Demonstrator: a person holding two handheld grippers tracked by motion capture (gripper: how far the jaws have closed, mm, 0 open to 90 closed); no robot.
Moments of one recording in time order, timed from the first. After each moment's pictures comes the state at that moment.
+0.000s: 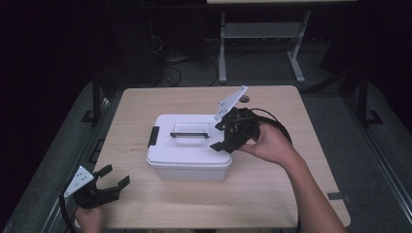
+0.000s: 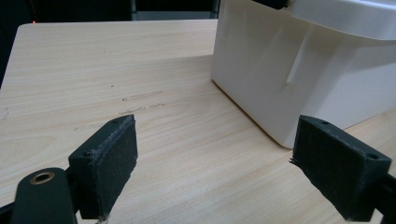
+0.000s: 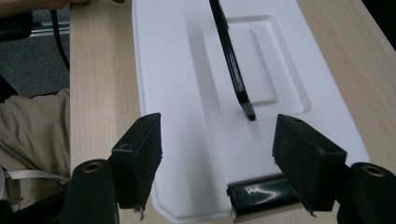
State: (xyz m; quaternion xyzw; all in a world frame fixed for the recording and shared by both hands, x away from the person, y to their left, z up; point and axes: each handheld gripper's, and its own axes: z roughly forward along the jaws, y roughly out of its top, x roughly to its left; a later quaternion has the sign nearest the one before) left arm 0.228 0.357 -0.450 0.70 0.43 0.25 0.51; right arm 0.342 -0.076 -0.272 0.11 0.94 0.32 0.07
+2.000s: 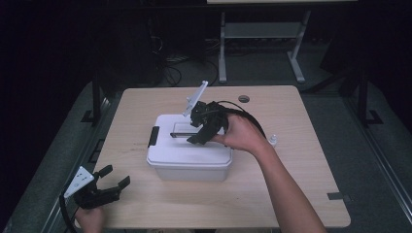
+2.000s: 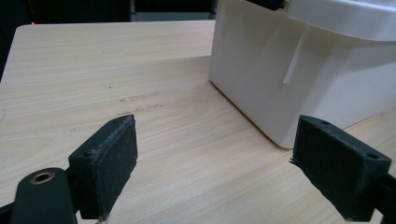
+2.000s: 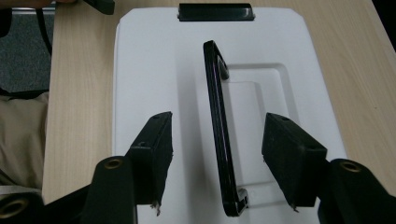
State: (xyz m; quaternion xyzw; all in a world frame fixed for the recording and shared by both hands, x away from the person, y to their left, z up) left arm 0.227 0.356 -0.450 0.70 0.43 0.25 0.52; right arm 0.369 -0.007 -0.275 0.06 0.95 0.29 0.07
